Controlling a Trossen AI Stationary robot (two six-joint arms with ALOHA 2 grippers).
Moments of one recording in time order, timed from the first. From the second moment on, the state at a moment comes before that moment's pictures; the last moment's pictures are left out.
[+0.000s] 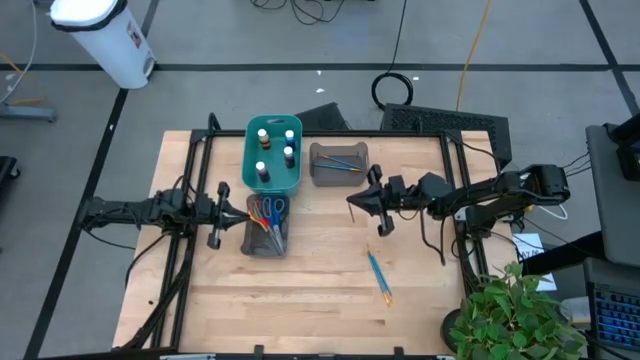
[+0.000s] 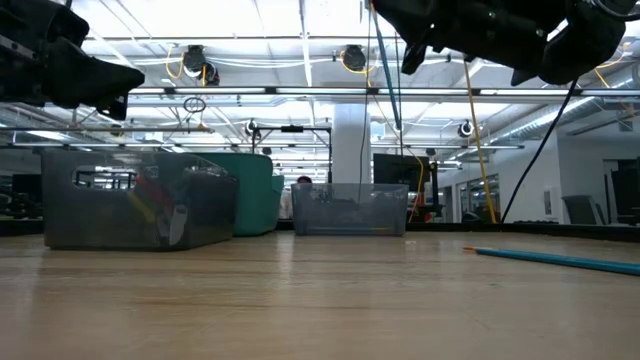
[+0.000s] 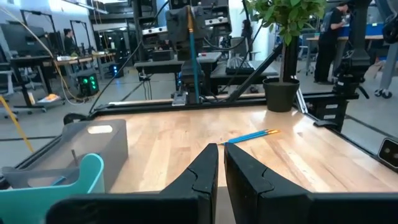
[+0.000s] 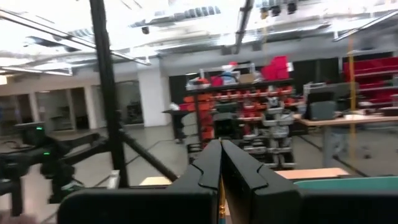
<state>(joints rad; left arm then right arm) -0.04 0.01 0.02 0.02 0.04 0.05 -0.07 1.35 0.49 1.19 -0.18 0.16</state>
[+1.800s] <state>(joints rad) -0.04 0.01 0.02 0.02 0.04 0.04 -0.49 1.74 0.81 0.74 0.02 -0.01</state>
